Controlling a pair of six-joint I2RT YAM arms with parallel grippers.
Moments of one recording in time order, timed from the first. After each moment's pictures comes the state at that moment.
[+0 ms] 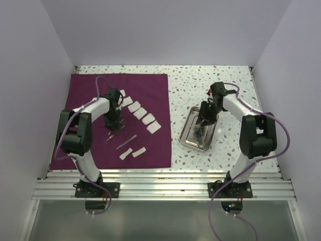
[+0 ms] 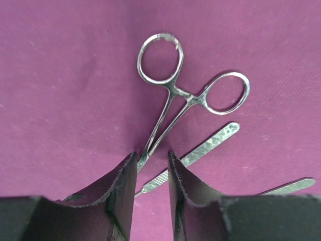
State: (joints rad) left arm -0.16 1.82 1.18 -0.75 -0.12 -0.07; right arm 0.15 1.77 1.25 -0.81 -0.28 0.42
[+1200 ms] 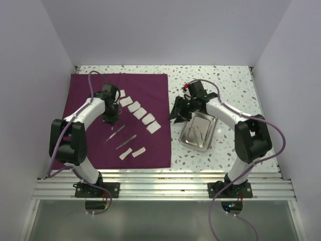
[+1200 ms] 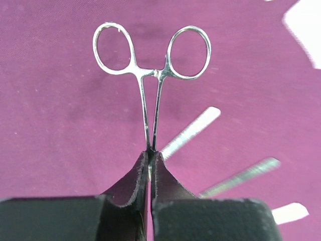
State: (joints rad) left arm -0.16 1.69 1.17 -0.76 -0.12 -0.12; right arm 0.39 1.74 1.27 -0.58 -0.45 0.62
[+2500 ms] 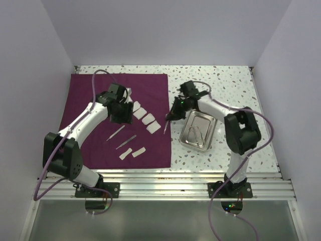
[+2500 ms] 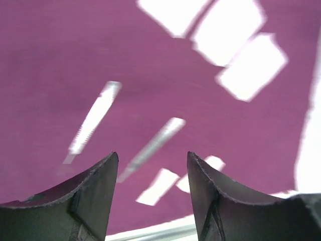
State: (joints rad) left arm -0.33 1.49 1.18 -0.80 0.06 -0.25; right arm 0.50 1.92 1.37 -0.47 -0.46 0.85
